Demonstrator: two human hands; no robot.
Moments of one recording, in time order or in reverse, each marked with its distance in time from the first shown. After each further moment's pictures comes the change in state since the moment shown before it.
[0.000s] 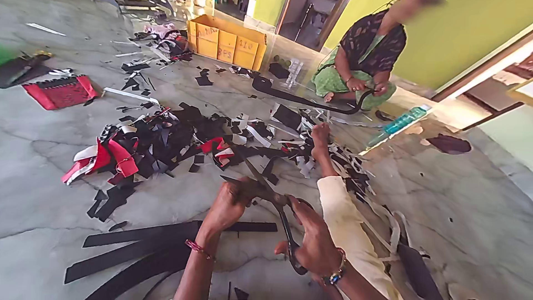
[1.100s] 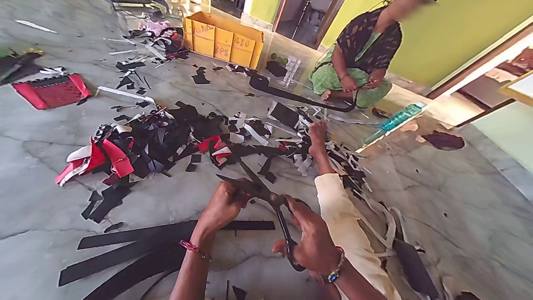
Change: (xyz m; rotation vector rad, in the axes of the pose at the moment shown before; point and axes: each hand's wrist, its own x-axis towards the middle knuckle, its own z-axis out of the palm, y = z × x) left_hand -0.001 -0.003 -0.003 0.011 -0.029 0.001; right_hand -0.001 0.003 -0.003 -0.050 -0.019 -0.034
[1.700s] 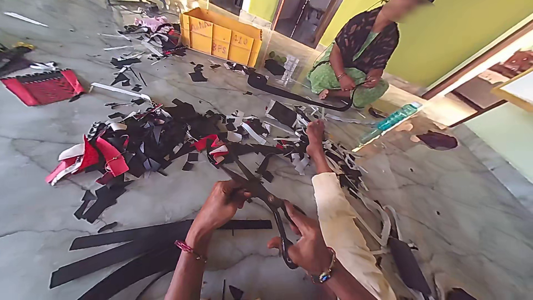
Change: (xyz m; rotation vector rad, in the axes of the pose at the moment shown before) left_hand -0.001 0.000 0.000 0.022 -0.001 0.018; right_hand -0.012 0.004 0.015 0.209 0.112 -0.016
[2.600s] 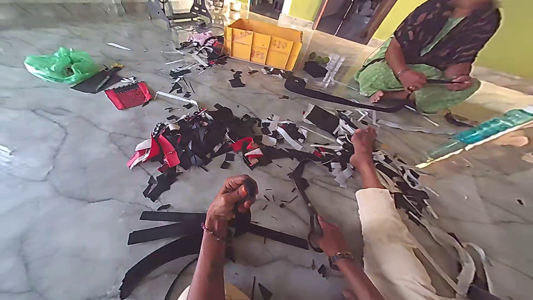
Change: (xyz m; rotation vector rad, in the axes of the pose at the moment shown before) left_hand -0.017 -0.024 -0.052 -0.805 -0.206 0.173; right_hand -0.021 0.078 0.040 -0.332 -0.866 0.975
